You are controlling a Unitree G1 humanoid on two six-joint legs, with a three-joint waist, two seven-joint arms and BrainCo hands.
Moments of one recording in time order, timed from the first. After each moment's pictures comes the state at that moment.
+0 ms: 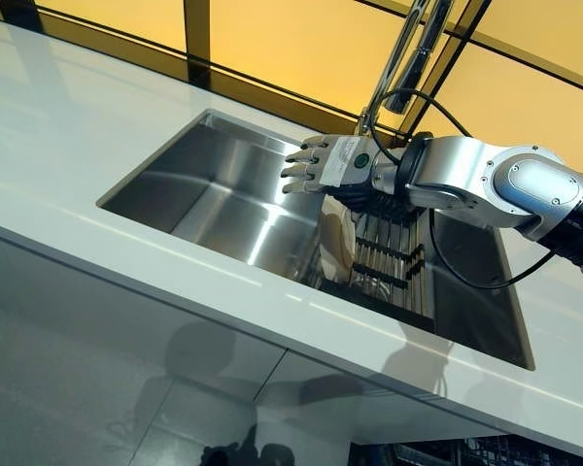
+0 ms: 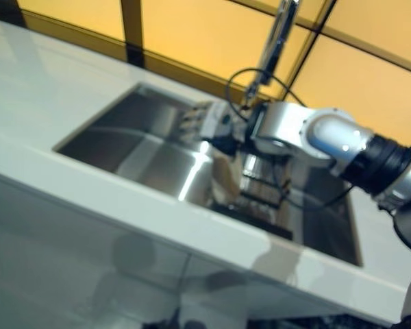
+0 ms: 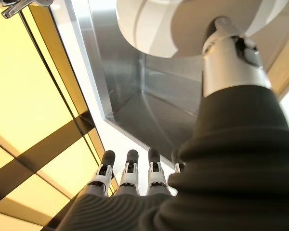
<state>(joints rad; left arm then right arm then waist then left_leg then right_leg) 0.02 0.37 -0.23 1.16 -0.34 -0.06 0.06 -1.60 -1.03 1.16 0.07 -0.62 -0.28 0.27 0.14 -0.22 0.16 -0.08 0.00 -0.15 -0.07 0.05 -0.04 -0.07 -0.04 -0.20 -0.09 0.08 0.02</state>
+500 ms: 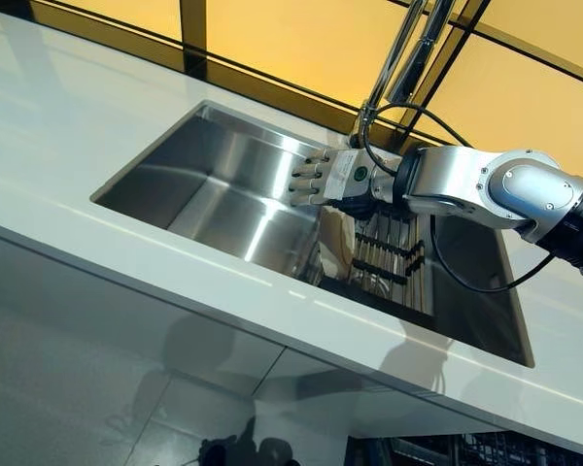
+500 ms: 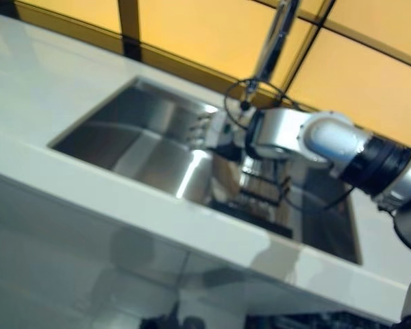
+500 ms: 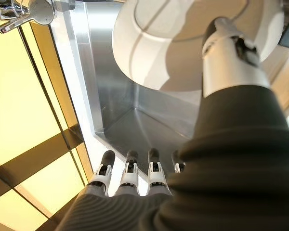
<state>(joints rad) 0.00 0.37 -0.23 1.16 -0.35 -0.07 0.06 -1.60 -1.03 1.18 0.07 -0.68 -0.33 0.31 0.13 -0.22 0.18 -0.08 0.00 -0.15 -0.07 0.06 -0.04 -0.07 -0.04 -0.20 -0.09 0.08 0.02</state>
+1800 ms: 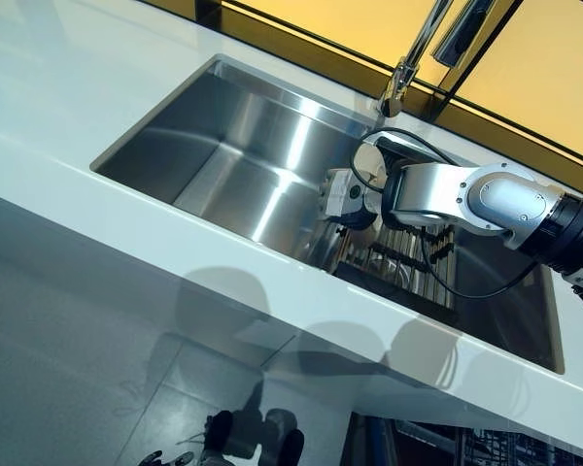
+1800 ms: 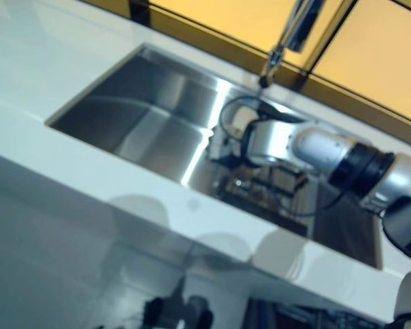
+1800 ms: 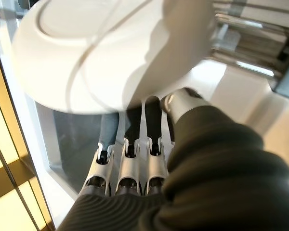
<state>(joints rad) -0.03 0.38 -0.23 1.16 -0.41 -0.10 0.06 -1.57 -0.98 1.20 0.14 -0.79 -0.35 0.39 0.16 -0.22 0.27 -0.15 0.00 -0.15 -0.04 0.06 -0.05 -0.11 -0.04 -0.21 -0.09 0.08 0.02</state>
